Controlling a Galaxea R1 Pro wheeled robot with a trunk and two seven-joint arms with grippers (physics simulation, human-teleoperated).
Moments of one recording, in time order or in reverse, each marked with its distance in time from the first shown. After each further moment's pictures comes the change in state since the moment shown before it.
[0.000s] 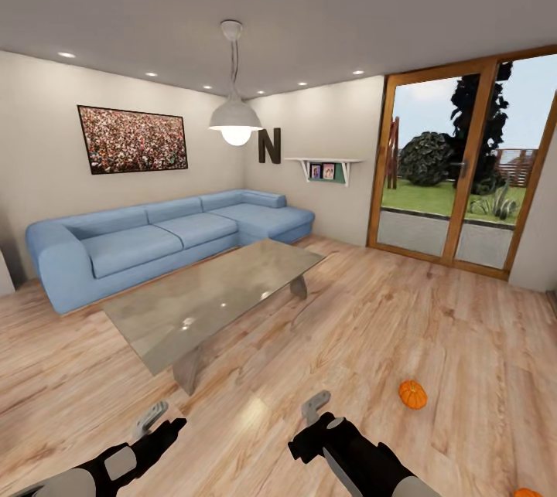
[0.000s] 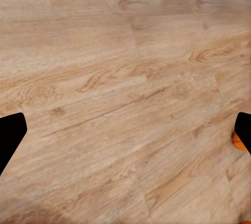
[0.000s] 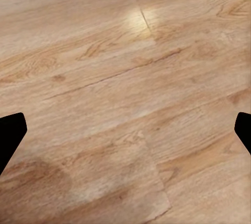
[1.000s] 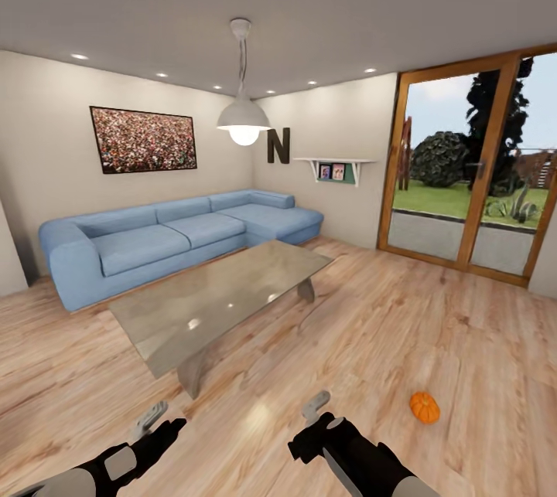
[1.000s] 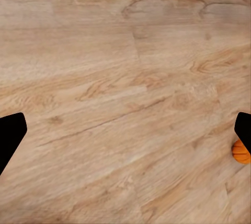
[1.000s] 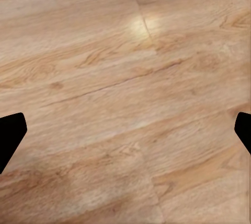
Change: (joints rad) left arm 0.000 0.000 0.000 0.000 0.000 0.000 0.000; right arm 0.000 0.000 0.001 0.000 0.000 0.000 0.000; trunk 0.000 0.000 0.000
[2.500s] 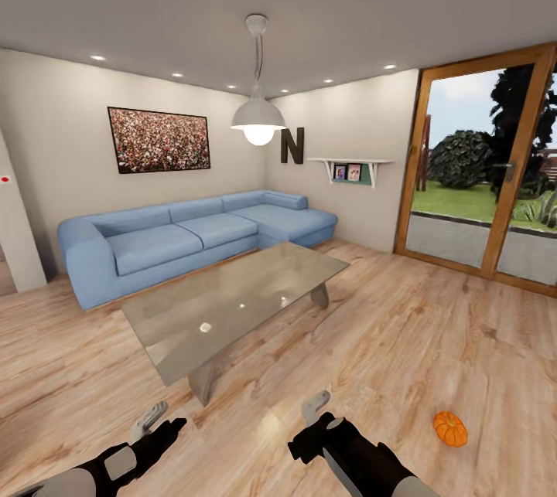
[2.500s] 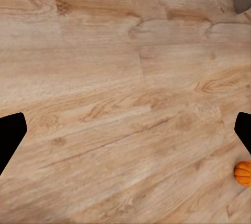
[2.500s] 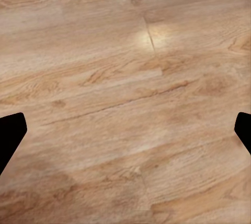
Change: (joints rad) left arm -0.001 0.000 0.000 0.000 0.000 0.000 0.000; right arm 0.000 0.000 0.003 -0.001 0.000 0.000 0.000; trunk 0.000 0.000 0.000
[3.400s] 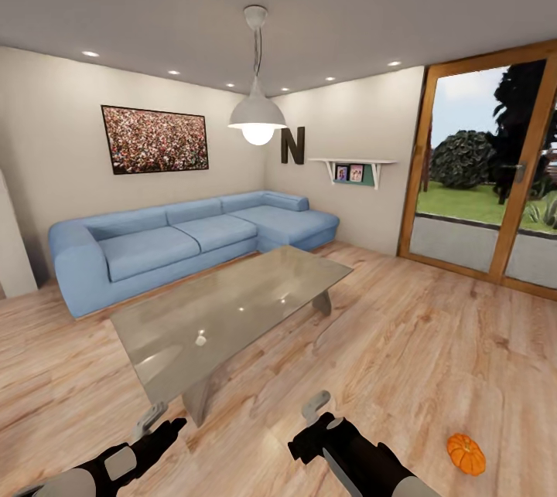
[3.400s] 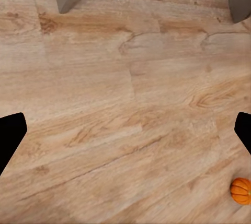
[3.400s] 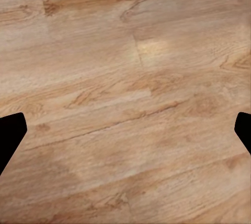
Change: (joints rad) left arm 0.001 0.000 0.000 0.000 0.000 0.000 0.000; right arm 0.000 0.000 0.000 0.000 0.000 0.000 0.000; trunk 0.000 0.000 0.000
